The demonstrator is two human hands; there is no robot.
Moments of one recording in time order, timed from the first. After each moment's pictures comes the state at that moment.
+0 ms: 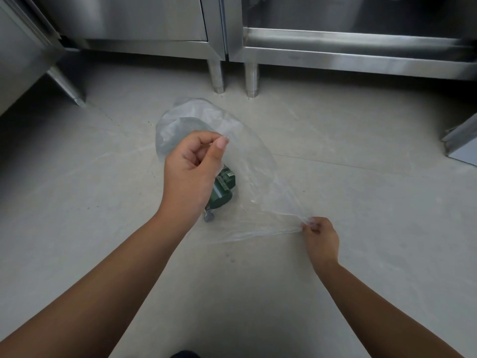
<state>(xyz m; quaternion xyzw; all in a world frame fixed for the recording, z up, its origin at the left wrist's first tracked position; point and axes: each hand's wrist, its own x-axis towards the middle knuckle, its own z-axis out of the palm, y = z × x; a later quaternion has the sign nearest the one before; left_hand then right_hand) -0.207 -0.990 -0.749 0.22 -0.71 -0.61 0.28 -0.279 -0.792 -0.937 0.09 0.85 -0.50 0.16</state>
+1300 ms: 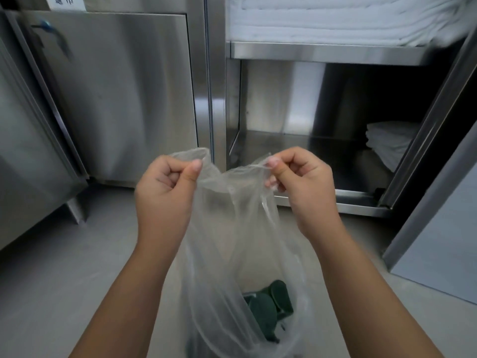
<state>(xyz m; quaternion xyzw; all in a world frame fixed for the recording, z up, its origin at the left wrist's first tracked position) -0.242 -1.017 -0.581 0.10 -0.64 -0.57 0.50 -0.332 -0.872 -0.561 -0.32 0.60 -0.73 -0.04</state>
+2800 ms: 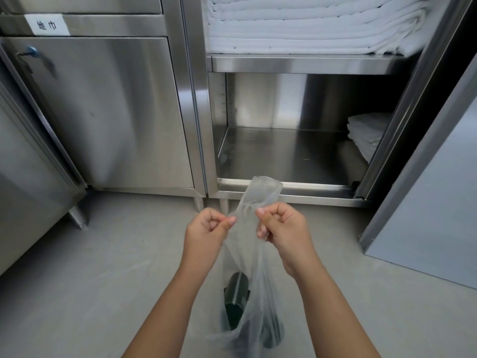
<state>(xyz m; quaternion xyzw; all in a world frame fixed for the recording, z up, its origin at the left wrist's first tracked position) -0.249 -0.971 -0.591 0.17 -0.69 -0.65 0.26 -0.302 -0.844 -0.569 -0.15 0.62 -0.76 0.12</state>
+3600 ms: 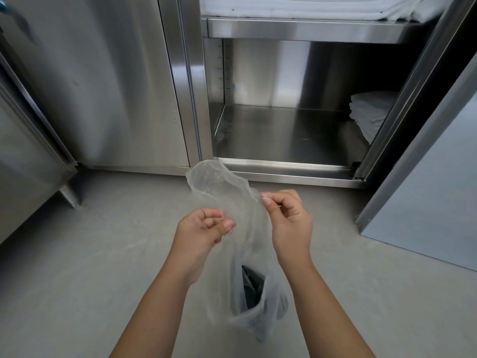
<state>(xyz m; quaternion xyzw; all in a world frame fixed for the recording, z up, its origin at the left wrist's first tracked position) -0.226 -0.965 -0.605 0.20 -0.60 -0.76 0.15 -0.295 -0.843 -0.604 -0.15 0.66 -0.73 -0.07</state>
